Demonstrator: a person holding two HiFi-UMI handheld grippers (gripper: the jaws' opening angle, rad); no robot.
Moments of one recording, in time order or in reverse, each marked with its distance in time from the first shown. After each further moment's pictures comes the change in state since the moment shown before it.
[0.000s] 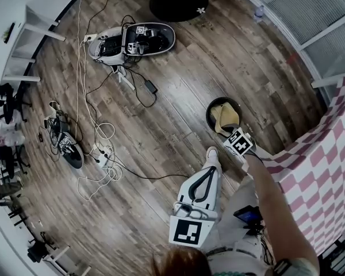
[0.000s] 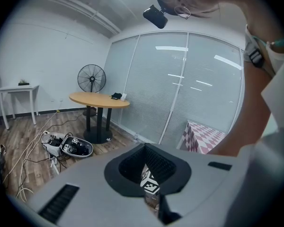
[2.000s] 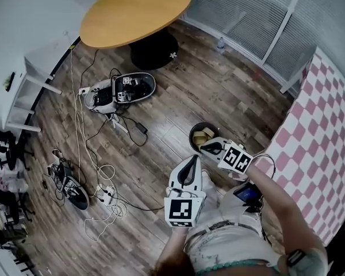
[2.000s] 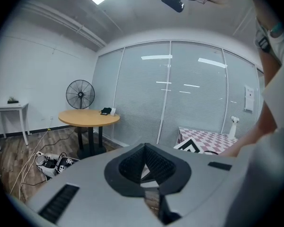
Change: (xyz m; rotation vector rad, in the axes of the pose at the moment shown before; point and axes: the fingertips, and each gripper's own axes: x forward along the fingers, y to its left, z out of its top) left arm -0.028 -0.051 0.064 0.139 -0.127 -0.067; right arm -0.241 0.108 0.125 -0.267 -0.417 -0.021
